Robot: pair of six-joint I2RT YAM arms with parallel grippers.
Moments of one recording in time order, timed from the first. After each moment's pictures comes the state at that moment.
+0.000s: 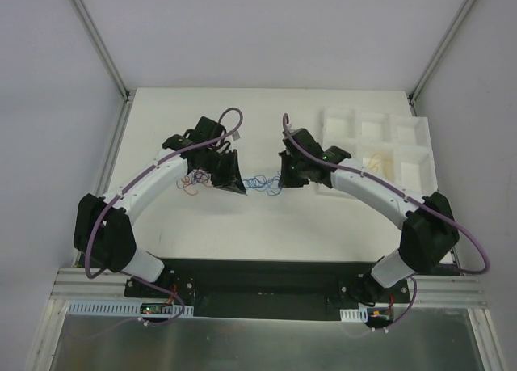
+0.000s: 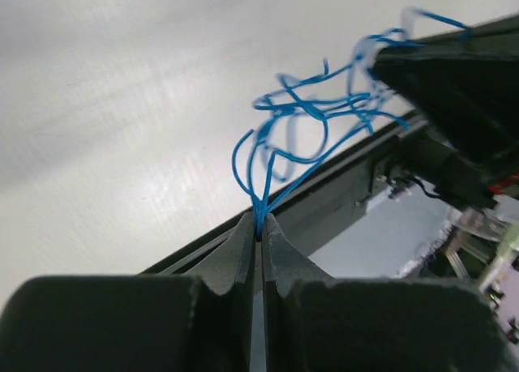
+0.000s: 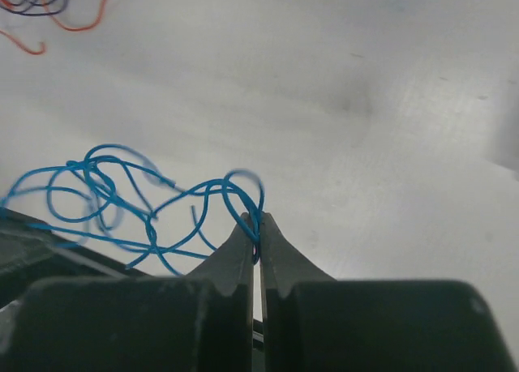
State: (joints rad) left arm -0.47 1.48 1.20 -0.81 0.52 -0.53; right arm 0.73 1.59 1.25 -0.63 -0.04 0.58
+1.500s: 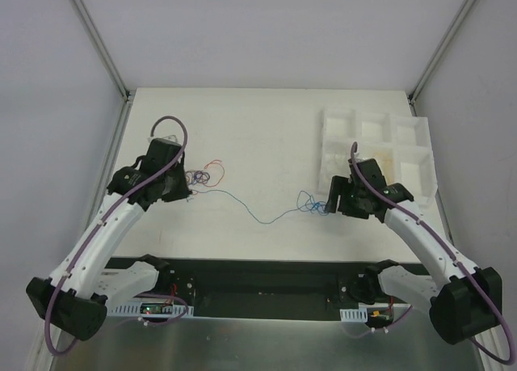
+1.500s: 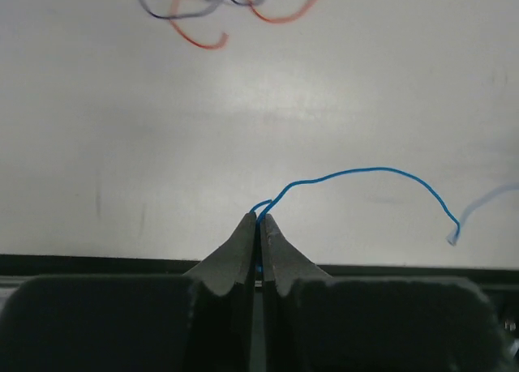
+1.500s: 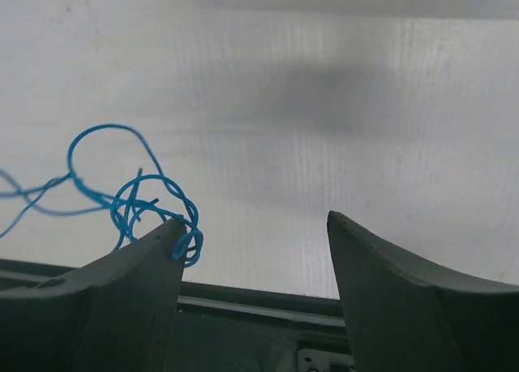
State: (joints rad) left arm -0.39 0.96 1.08 -1.08 -0.23 -0.60; right arm 0.37 1.04 0.77 -0.80 0.03 0.48
